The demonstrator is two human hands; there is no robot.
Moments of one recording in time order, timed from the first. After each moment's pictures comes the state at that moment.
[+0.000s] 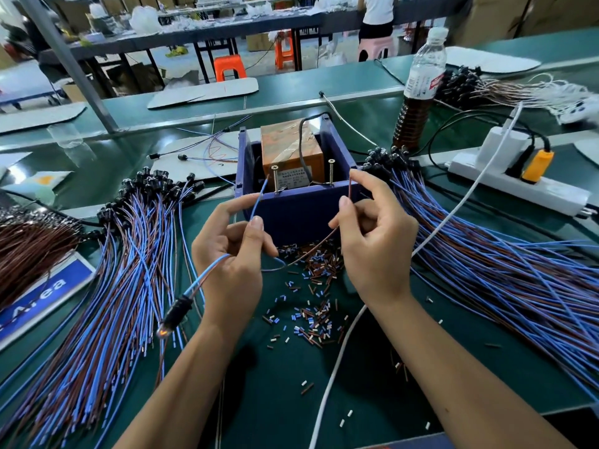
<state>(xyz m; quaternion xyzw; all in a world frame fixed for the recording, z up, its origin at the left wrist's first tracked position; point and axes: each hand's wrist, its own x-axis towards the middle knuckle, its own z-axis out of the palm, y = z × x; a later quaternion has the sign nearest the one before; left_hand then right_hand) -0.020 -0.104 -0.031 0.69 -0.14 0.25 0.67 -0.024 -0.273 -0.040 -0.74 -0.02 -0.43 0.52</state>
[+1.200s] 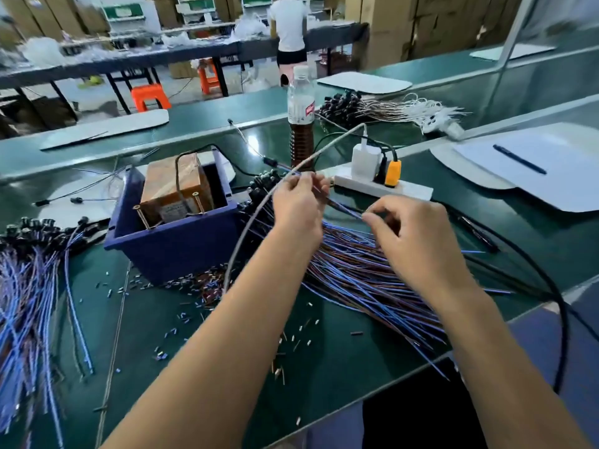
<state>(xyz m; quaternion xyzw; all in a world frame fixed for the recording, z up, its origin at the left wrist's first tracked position) 0.013 -0.357 0.021 0.43 0.07 -0.15 0.89 -0.115 -0.463 0.001 -0.90 0.11 -0.31 0.29</state>
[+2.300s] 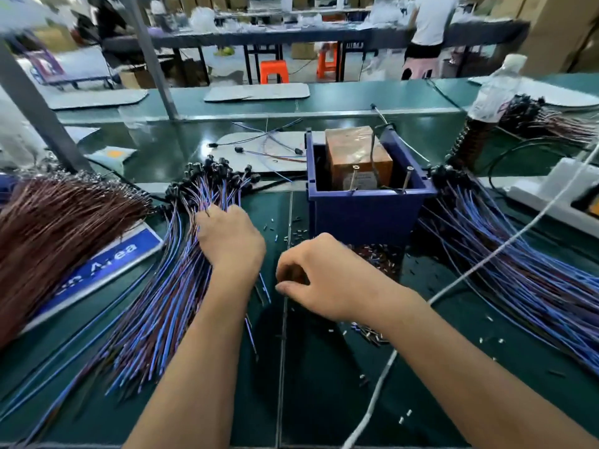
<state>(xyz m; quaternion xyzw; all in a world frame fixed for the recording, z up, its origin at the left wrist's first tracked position) 0.045 -0.016 -0.042 0.98 0.16 0.13 0.03 -0.035 -0.183 -0.007 -0.92 -0.30 0.02 0.26</state>
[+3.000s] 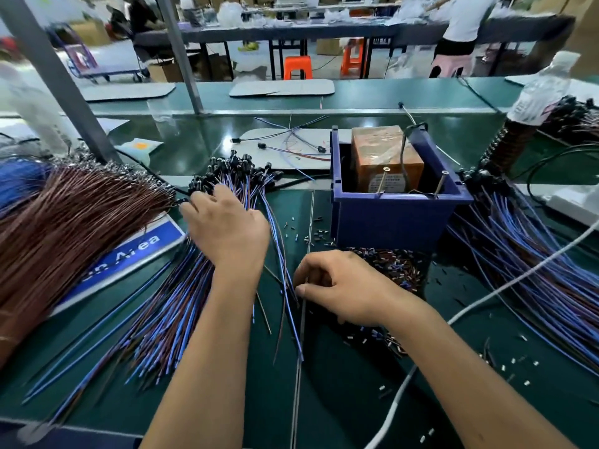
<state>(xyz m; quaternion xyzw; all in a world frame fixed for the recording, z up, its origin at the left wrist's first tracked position) 0.037 0.003 -0.030 0.93 0.25 0.25 0.13 -0.017 -0.183 -0.035 -0.89 -0.23 0.13 0.37</state>
